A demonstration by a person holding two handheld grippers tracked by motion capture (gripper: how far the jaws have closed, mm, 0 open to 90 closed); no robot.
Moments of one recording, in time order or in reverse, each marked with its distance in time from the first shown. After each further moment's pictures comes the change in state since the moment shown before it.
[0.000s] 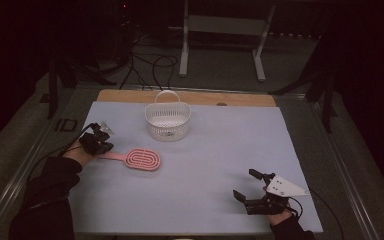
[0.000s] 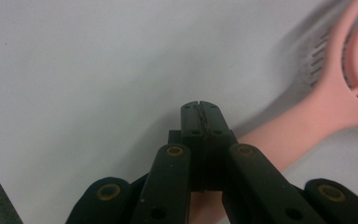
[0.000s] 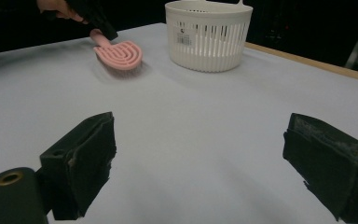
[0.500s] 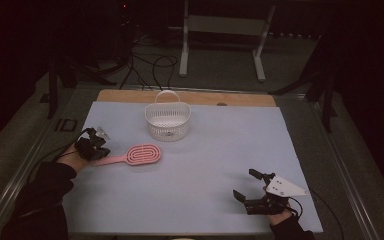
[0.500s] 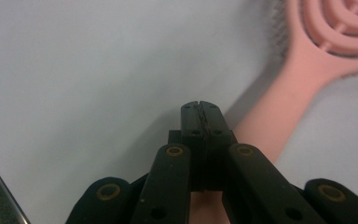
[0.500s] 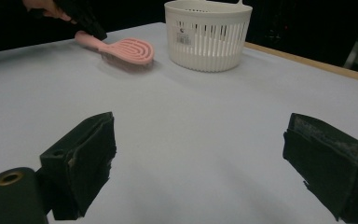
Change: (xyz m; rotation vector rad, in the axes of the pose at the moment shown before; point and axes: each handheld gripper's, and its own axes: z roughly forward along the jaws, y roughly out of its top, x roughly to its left) left arm -0.008 -0.015 -0.010 0.025 -0.026 0.006; right arm 0.000 0.001 0.000 -0.001 -0.001 -0.008
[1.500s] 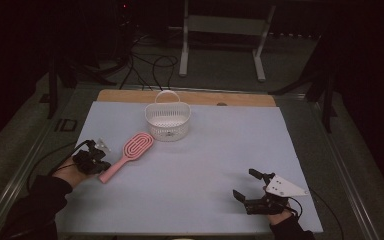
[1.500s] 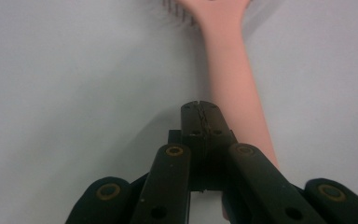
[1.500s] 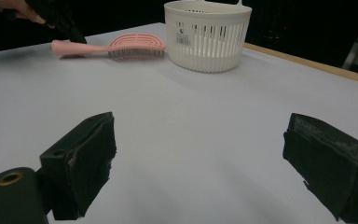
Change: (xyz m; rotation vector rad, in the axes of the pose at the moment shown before) left arm -0.035 -0.016 -0.017 0.034 -0.087 -0.013; right arm 0.001 0.000 0.001 0.001 -0.005 0.000
